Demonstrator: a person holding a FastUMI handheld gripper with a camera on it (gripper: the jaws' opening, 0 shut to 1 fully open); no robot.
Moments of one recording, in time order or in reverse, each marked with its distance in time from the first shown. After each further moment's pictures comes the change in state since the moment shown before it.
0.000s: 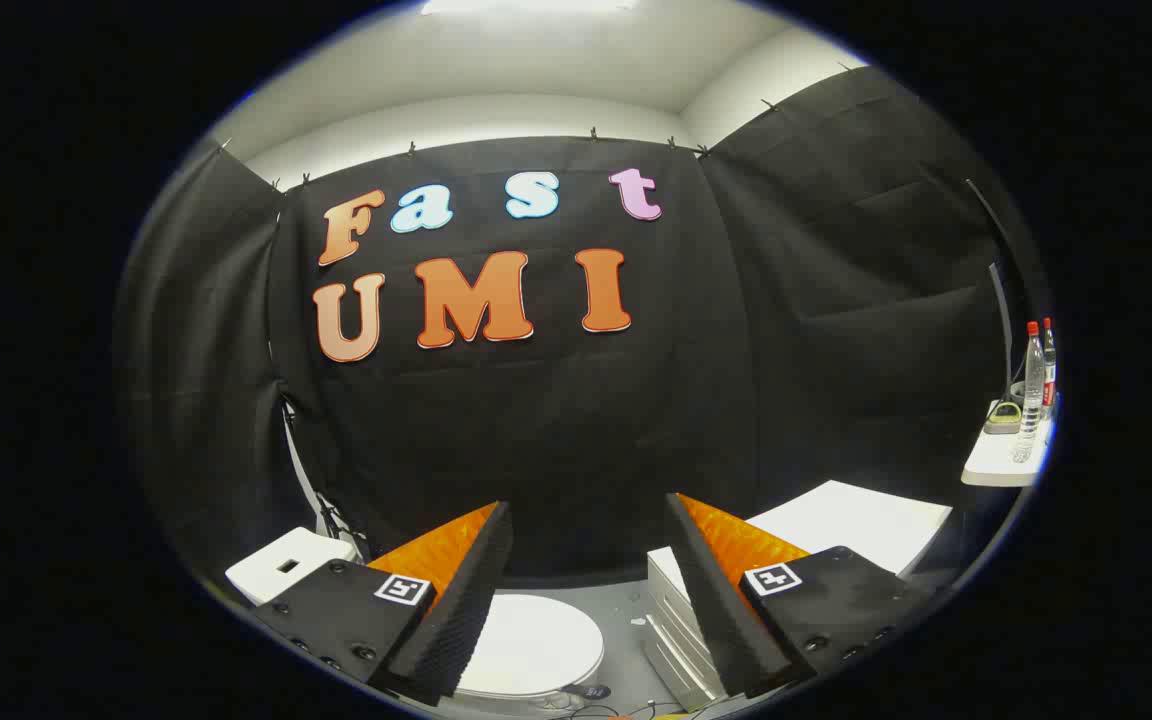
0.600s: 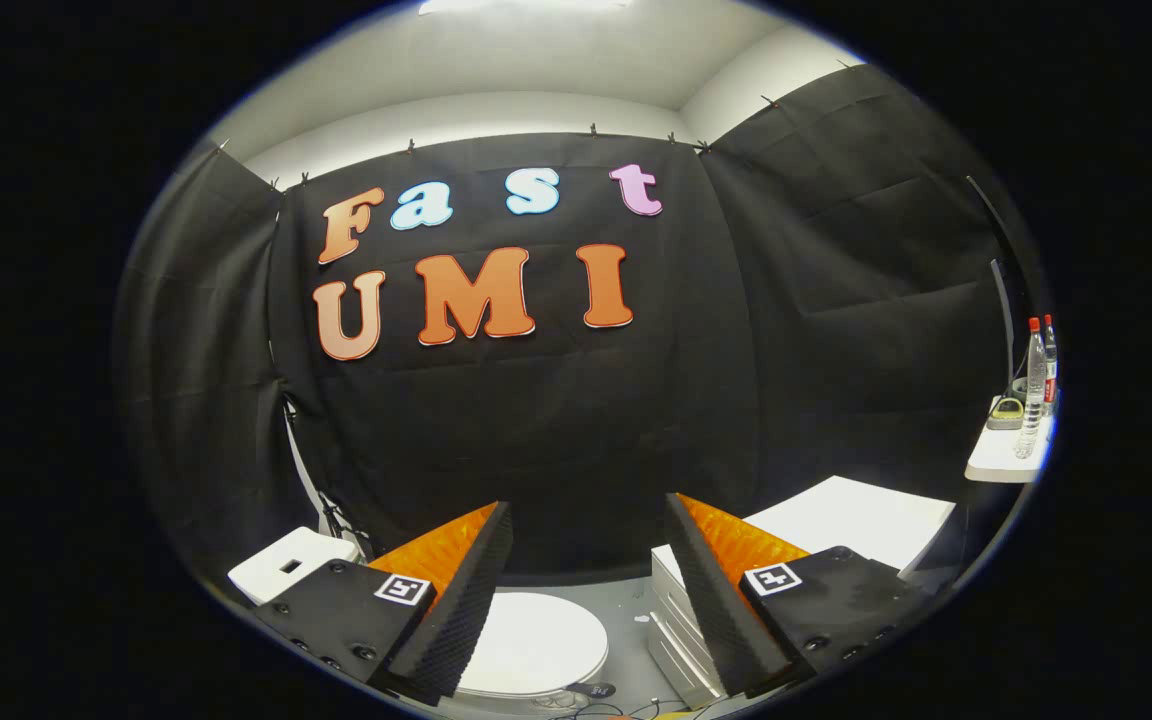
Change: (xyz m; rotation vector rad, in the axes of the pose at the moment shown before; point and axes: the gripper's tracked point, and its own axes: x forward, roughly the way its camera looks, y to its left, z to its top) arm 0.003 0.003 -0.004 0.004 0.016 0.002
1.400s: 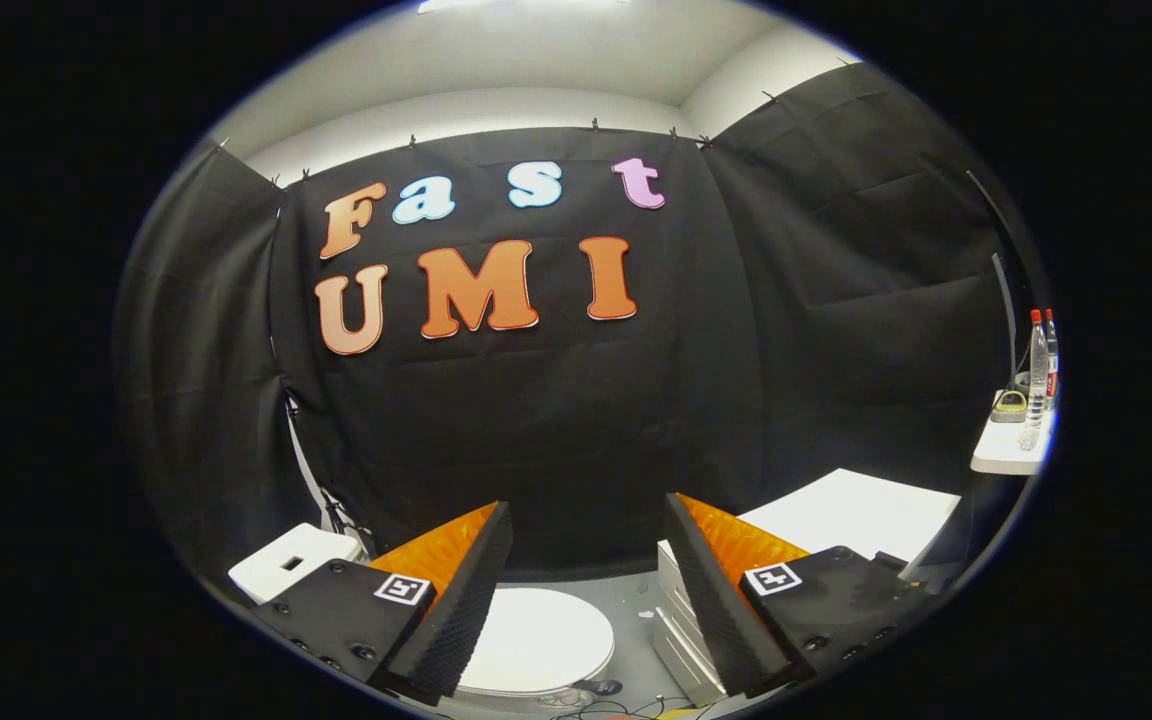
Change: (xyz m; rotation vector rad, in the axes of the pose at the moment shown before) arm 0.001 0.008 -0.014 0.007 0.013 0.007
